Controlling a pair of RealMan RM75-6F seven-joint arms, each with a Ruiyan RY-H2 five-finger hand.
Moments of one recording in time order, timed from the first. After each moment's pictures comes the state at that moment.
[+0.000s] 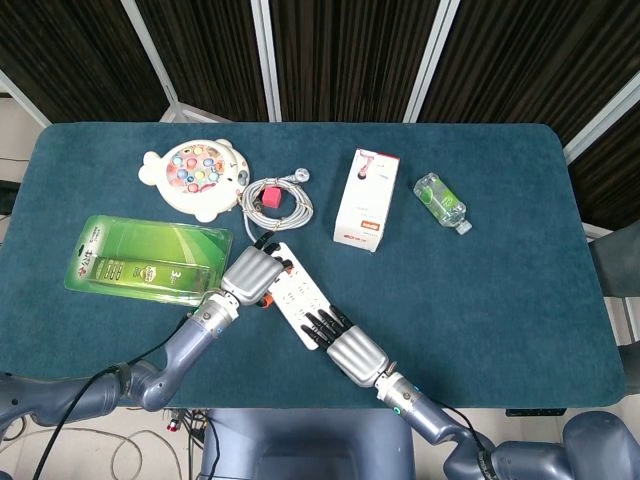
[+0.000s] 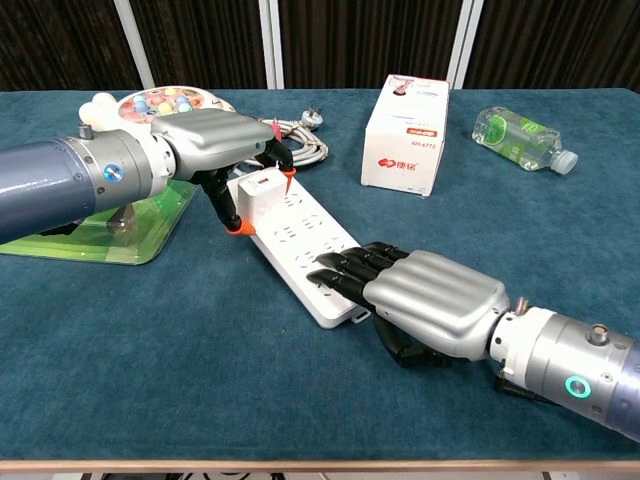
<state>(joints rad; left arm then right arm) -0.94 -1.63 -0.15 -1.42 1.13 0.86 0.45 0.64 -1.75 -0.03 -1.40 -1.51 0.94 -0.40</state>
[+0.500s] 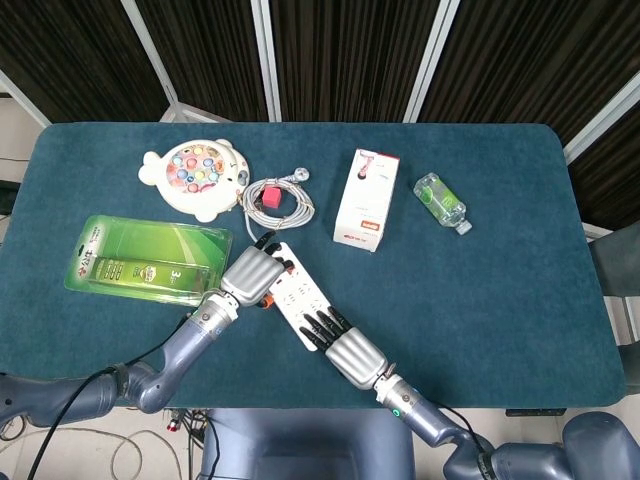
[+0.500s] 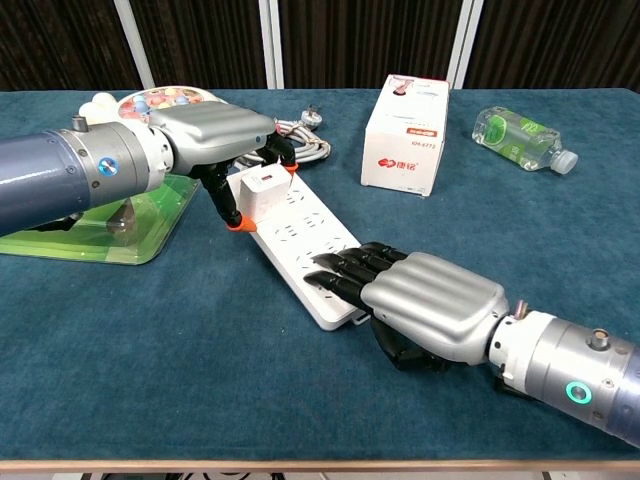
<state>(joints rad) -0.94 -1.60 -0.15 -1.45 1.12 0.88 0.47 0.64 -1.76 -0.03 -1.41 -1.52 0.94 -0.41</state>
